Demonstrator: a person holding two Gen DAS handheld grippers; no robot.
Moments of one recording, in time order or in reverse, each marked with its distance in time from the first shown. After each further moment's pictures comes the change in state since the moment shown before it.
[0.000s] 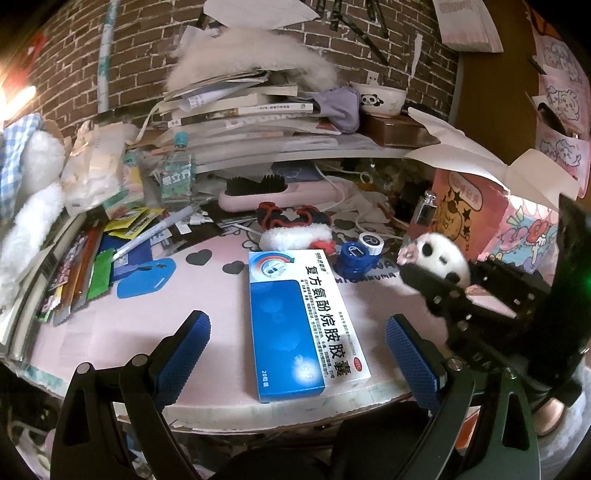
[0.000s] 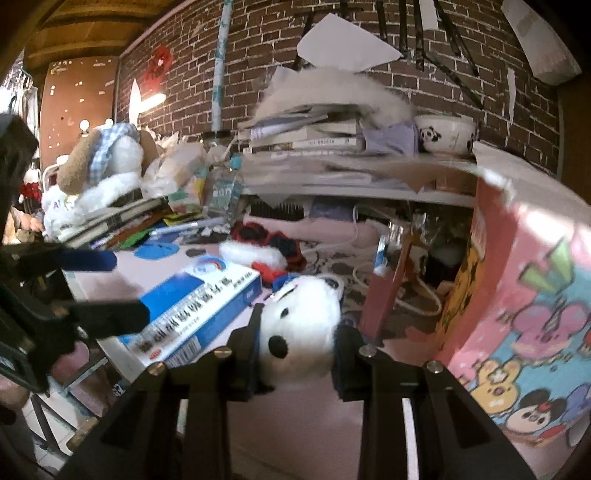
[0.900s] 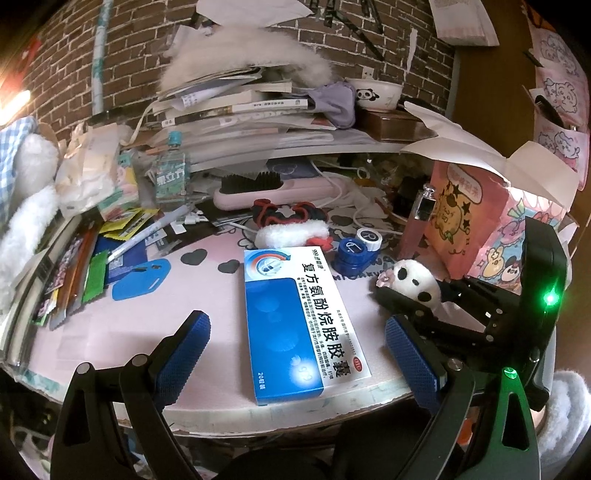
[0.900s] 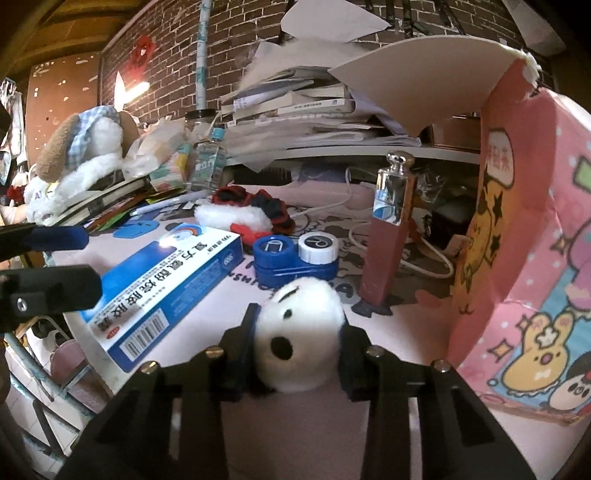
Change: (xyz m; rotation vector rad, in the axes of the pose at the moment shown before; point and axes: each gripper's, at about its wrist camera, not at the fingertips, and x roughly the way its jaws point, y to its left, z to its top) left arm 0.007 -0.001 0.000 0.018 0.012 -0.008; right arm 0.035 -0.006 -0.028 0.050 0.076 -0.022
